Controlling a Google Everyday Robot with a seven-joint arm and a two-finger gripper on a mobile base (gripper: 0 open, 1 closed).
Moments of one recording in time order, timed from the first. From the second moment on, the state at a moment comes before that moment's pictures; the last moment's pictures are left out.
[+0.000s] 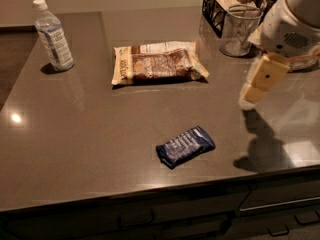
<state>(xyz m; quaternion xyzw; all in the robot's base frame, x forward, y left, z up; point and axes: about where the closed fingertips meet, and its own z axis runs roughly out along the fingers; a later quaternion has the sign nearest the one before) 0.498 -0.200 0.967 -0.57 0.80 -0.01 0.19</state>
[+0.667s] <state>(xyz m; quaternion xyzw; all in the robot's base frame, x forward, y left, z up) 0.567 -0.154 0.956 -0.55 0.80 0.06 0.23</state>
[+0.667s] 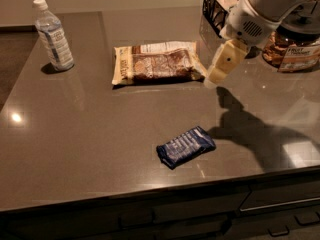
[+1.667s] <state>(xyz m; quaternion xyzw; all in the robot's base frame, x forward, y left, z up) 0.674 -0.090 0.932 -0.58 0.79 0.03 0.21</state>
